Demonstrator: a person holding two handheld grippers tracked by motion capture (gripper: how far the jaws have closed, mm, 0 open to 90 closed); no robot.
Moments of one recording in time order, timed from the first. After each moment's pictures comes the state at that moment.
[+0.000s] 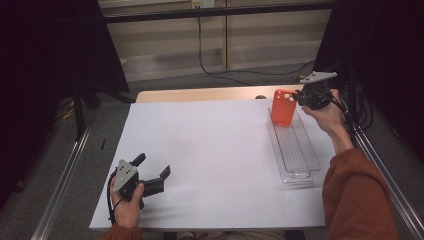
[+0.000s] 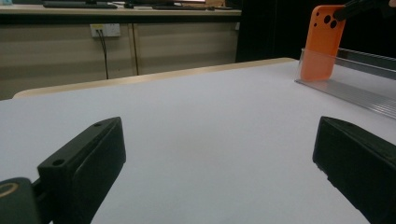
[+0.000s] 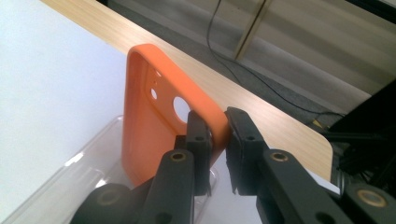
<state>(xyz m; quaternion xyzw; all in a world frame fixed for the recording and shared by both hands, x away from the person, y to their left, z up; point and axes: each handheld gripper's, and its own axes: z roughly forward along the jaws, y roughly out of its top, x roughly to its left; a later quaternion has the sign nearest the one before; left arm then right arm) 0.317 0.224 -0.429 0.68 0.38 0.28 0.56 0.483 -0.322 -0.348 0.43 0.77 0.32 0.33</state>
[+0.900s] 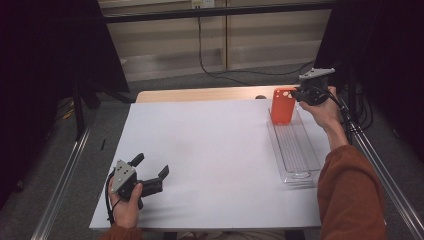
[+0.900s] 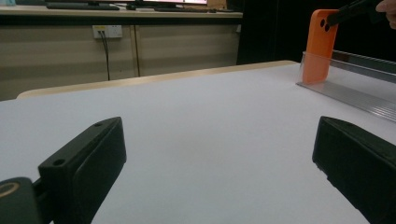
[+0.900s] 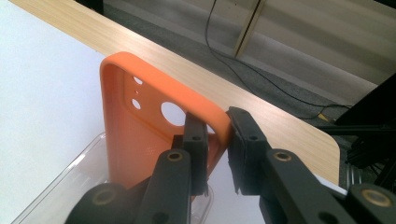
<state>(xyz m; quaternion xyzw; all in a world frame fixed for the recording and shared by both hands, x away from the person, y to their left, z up) 0.316 0.226 -0.428 0.68 0.38 0.28 0.56 0.502 -0.324 -0.352 0.45 0.76 0.33 0.32</state>
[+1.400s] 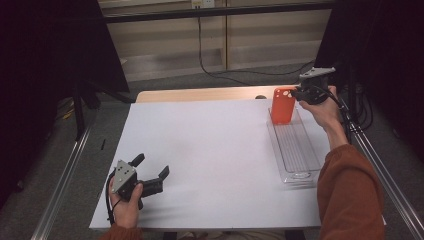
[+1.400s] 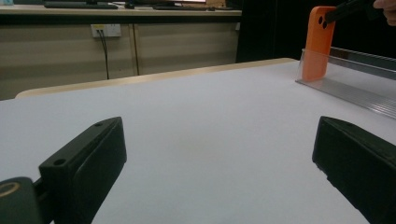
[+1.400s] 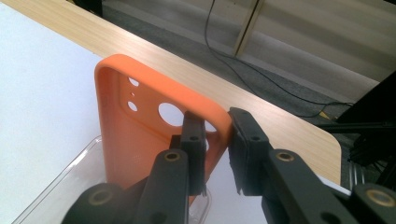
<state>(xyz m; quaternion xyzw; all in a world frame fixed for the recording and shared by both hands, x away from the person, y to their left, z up) 0.316 0.226 -0.429 0.68 0.38 0.28 0.56 0.506 -0.326 -0.353 0.46 0.76 0.33 0.32</state>
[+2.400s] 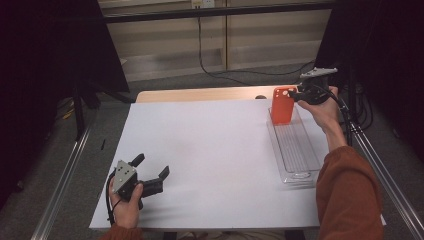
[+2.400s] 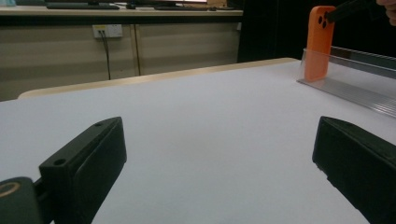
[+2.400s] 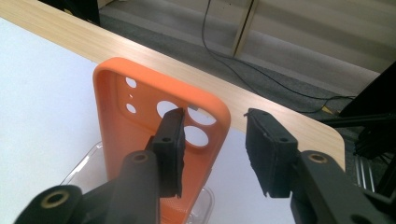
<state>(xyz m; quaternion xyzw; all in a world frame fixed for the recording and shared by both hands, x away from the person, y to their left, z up) 0.316 0.227 -0.428 0.68 0.38 0.28 0.56 0.504 -0.328 -0.354 0.48 0.74 0.35 0.31</state>
